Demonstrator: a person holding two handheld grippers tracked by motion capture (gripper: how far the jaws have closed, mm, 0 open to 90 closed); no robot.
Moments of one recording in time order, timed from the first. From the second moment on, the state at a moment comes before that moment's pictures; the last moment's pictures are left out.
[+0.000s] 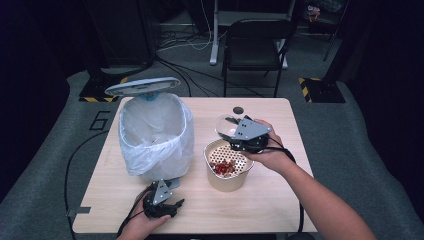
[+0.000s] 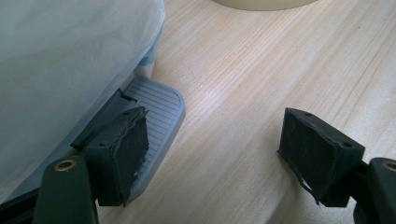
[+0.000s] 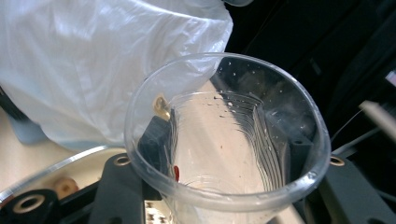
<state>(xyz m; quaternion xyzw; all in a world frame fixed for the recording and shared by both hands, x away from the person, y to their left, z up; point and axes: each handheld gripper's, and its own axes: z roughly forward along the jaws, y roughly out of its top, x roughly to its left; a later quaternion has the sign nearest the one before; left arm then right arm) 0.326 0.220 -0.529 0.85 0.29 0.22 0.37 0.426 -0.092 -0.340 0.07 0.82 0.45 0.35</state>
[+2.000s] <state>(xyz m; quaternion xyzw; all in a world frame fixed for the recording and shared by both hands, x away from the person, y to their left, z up) 0.328 0.220 -0.530 0.85 0.28 0.23 0.38 0.434 -0.038 -0.250 0.17 0.78 0.58 0.16</state>
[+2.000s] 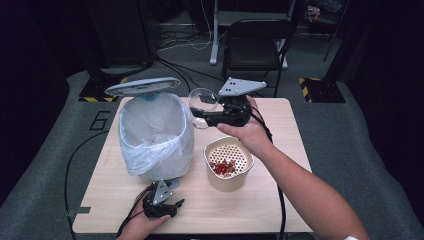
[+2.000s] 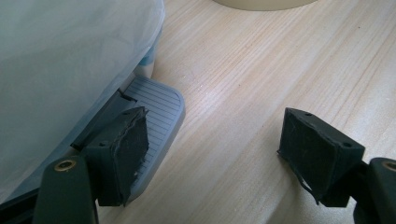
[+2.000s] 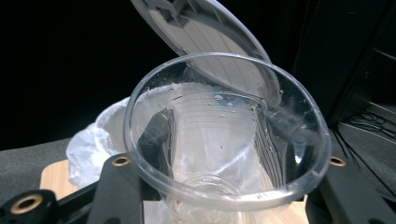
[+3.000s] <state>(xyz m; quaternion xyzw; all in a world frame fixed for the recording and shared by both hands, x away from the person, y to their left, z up) 0.328 0.222 -0.528 0.86 0.28 0.22 0.37 0.442 0.039 -0.269 0.15 0.80 0.56 0.13</state>
